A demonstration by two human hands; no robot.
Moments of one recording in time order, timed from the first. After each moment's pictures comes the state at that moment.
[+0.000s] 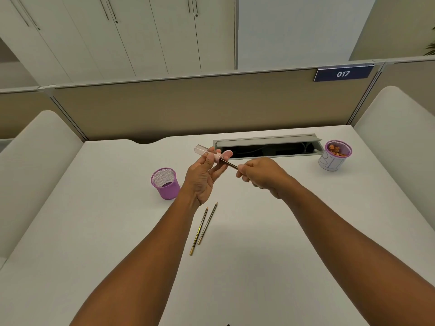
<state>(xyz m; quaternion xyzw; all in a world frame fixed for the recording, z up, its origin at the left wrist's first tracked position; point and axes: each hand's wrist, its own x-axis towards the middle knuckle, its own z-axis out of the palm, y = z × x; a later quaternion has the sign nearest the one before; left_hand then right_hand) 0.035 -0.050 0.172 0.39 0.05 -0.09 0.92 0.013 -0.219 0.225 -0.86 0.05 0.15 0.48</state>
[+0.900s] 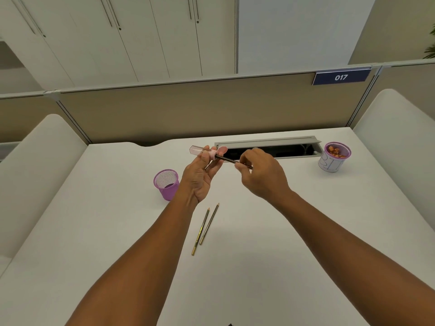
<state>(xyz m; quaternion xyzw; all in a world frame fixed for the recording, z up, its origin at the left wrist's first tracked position) 0.033 -0.044 0.183 0.37 0.09 -0.06 0.92 -0.006 -0.212 0.219 -0.93 -0.10 -0.17 0.30</state>
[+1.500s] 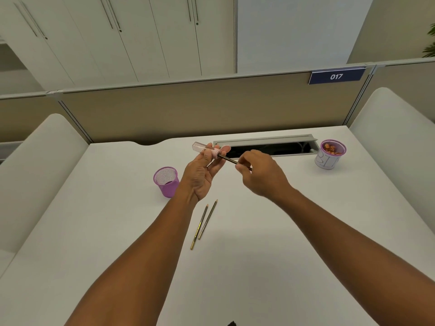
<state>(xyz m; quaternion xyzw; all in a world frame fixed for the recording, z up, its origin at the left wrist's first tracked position) 0.014 -0.052 0.193 0.38 0.03 -0.09 0.92 -0.021 -0.224 0.222 -0.94 -0.11 -0.10 0.31</state>
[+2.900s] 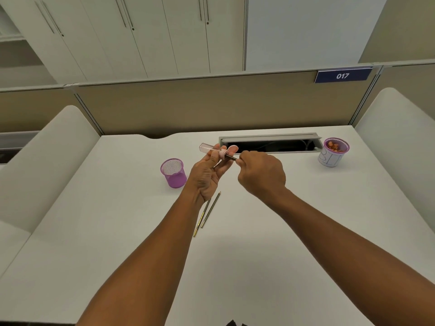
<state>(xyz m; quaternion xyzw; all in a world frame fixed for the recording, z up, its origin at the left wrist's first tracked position) -0.027 -0.060 0.190 0.36 0.05 -0.08 0.93 -0.056 -0.208 0.229 -0.97 -0.09 -0.16 0.14</state>
